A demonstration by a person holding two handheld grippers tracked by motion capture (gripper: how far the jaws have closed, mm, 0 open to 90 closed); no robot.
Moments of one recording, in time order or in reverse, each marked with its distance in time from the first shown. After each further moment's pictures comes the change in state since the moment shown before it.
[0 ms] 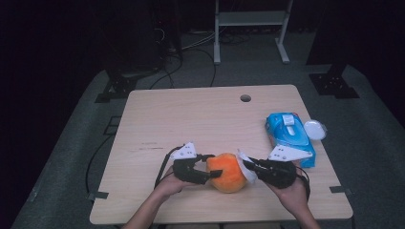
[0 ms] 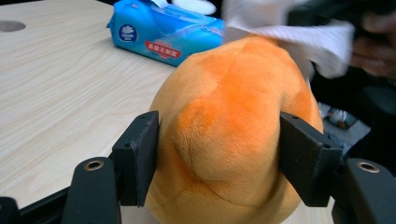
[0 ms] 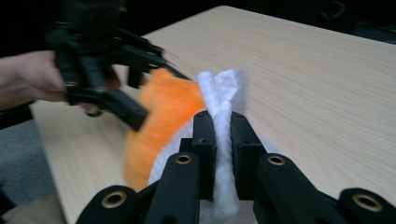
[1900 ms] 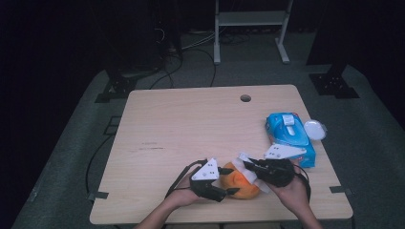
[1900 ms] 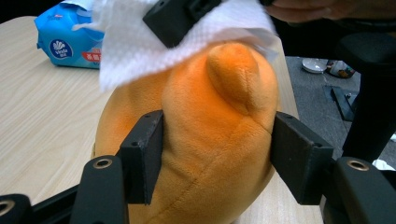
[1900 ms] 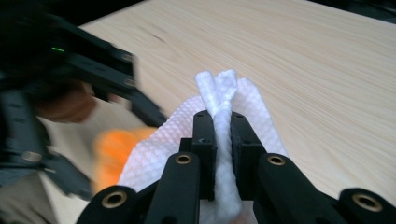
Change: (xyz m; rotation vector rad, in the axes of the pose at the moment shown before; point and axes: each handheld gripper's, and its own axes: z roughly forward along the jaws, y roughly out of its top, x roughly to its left) left arm -0.055 0.003 0.035 0.087 -0.055 0.264; right arm -0.007 0.002 0.003 0.109 -0.059 -0.012
